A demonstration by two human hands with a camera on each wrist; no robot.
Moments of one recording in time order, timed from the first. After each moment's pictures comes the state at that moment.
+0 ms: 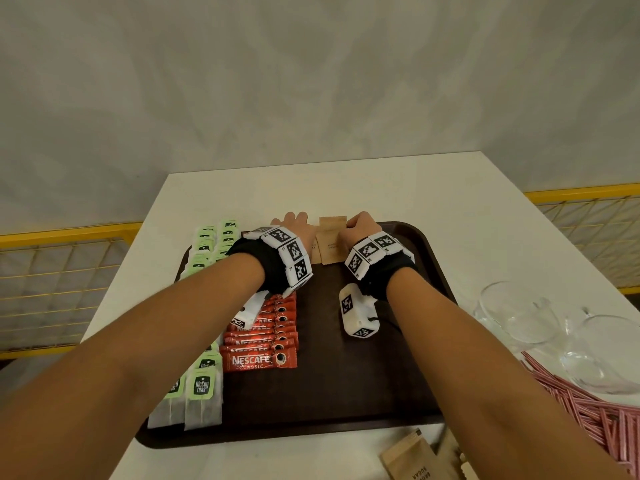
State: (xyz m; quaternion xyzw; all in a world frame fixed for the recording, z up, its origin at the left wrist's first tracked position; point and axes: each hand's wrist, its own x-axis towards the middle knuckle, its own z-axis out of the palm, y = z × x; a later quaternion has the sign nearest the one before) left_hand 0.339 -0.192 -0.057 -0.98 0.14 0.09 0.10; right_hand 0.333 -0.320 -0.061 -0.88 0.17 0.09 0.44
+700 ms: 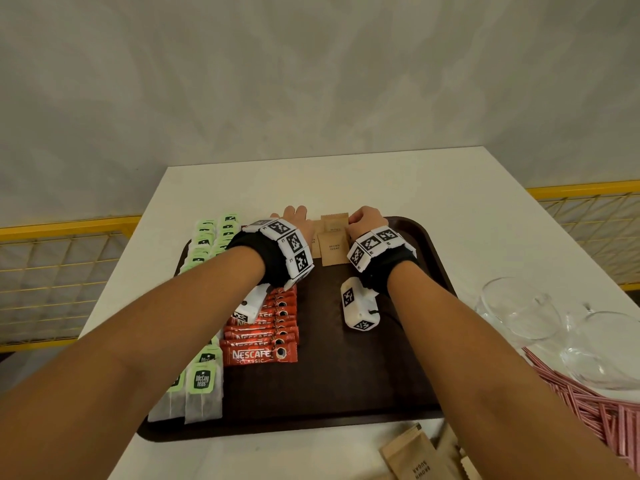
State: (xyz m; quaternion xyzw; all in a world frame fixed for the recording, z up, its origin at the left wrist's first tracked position) left_hand 0.350 -0.186 -0.069 -0.98 0.14 0.10 0.10; right_hand 0.345 -0.327 -0.075 -0.89 0.16 0.03 0.42
